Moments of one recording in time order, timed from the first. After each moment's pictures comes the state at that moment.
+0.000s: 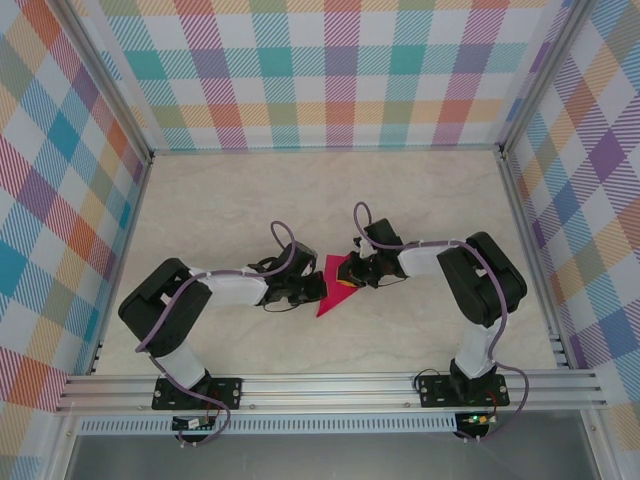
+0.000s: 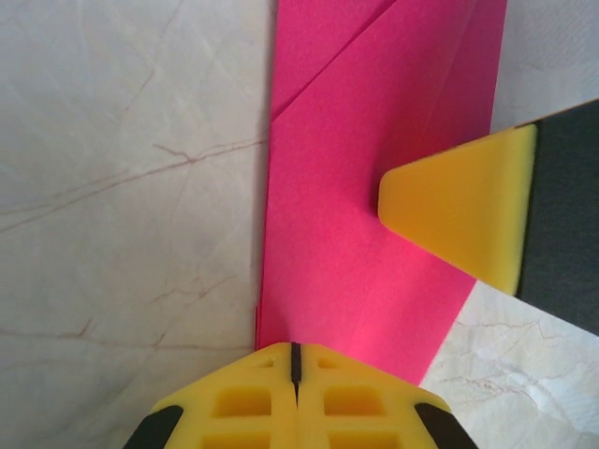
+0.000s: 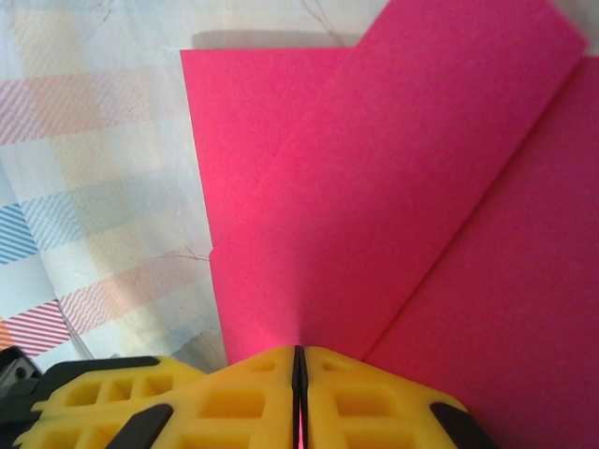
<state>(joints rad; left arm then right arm) -0.74 1.66 0.76 -0.04 0.25 -0.86 0.53 1.84 0.86 -0.05 -0.62 0.81</state>
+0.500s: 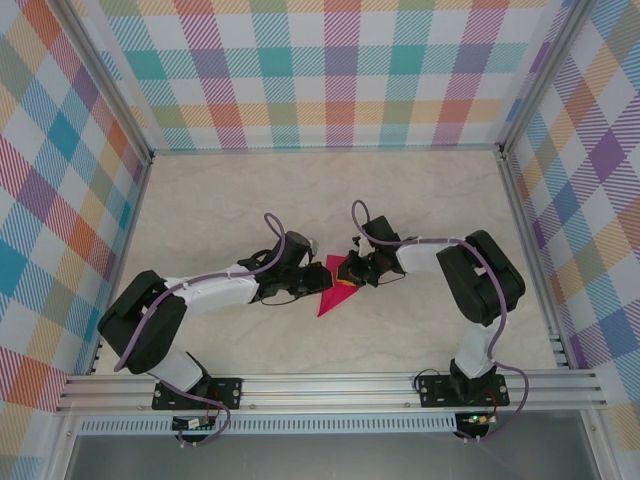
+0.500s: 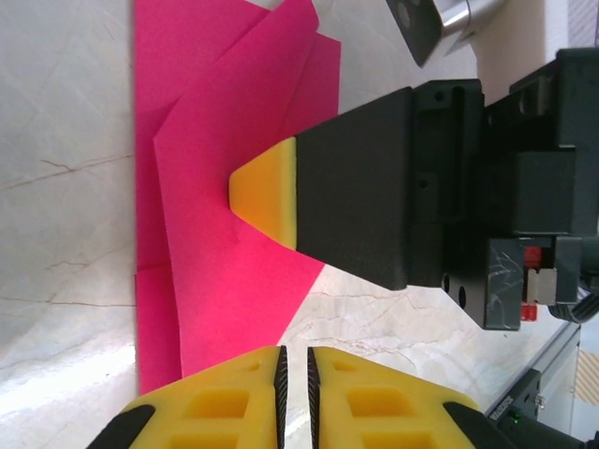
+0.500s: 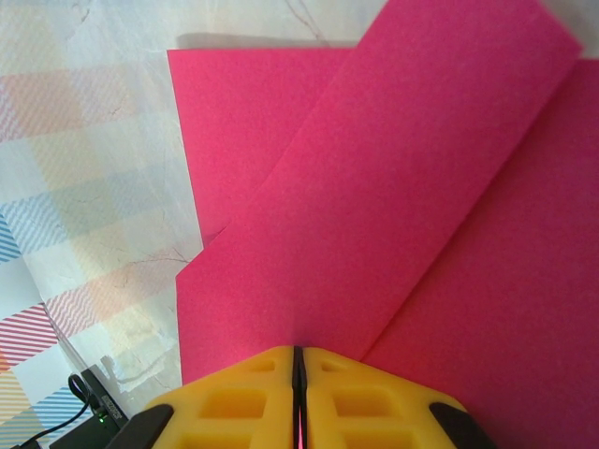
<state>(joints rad) -0.74 1.55 0.80 -0.09 0.31 -0.90 0.53 1.85 0.91 -0.13 -0.60 0.79</state>
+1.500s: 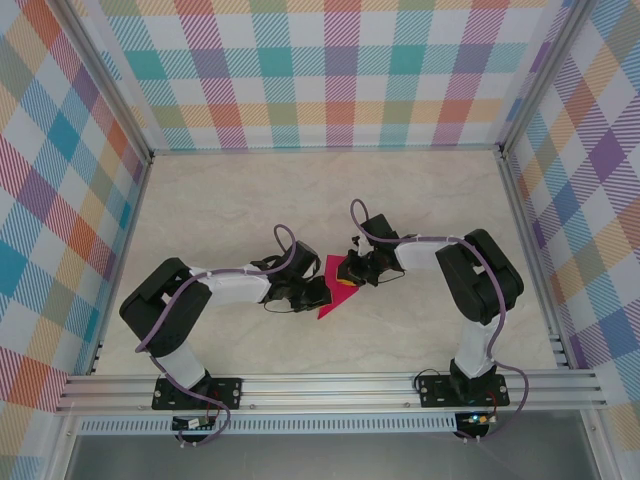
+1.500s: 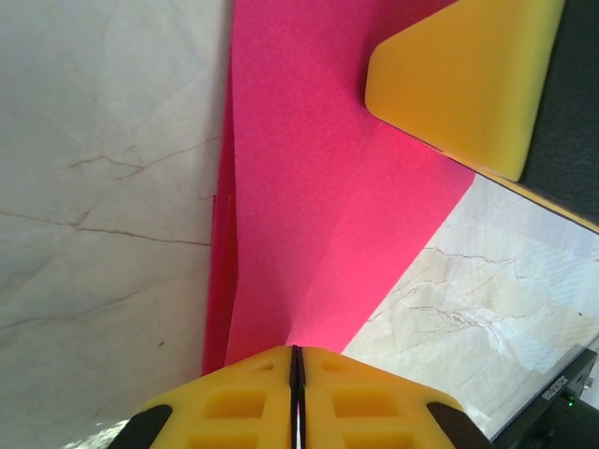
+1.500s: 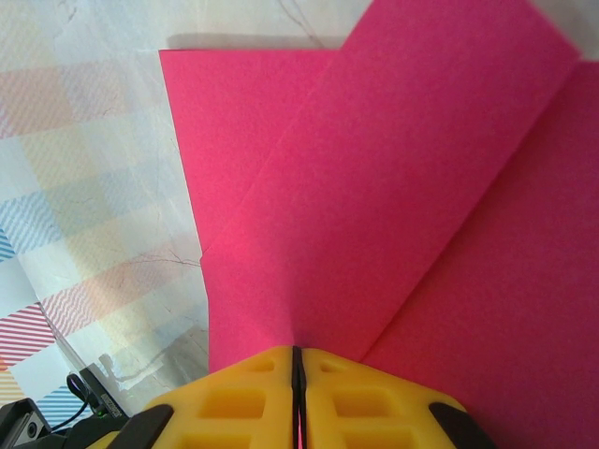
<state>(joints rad) -0.76 1.68 0.80 -0.15 0.37 -0.94 0.53 1.87 0.94 -0.18 -0.61 0.79</state>
